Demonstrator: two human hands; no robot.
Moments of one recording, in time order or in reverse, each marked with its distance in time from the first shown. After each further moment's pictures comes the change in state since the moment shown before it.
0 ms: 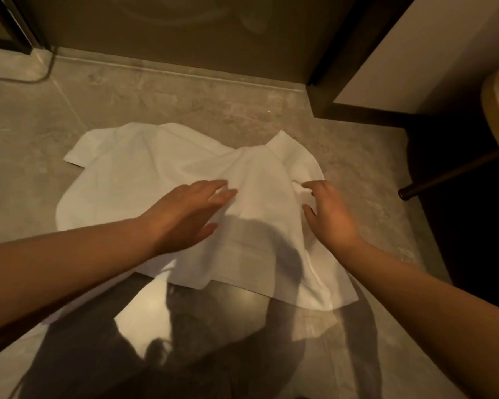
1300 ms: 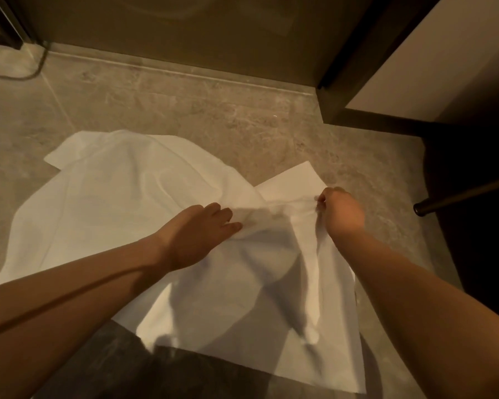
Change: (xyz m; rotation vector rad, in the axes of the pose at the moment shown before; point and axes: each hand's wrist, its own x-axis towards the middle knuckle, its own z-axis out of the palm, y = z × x) left_hand 0.032 -0.003 0.050 0.260 -0.049 0.171; right_hand 0.067 0.048 0.029 -0.247 -0.113 0.256
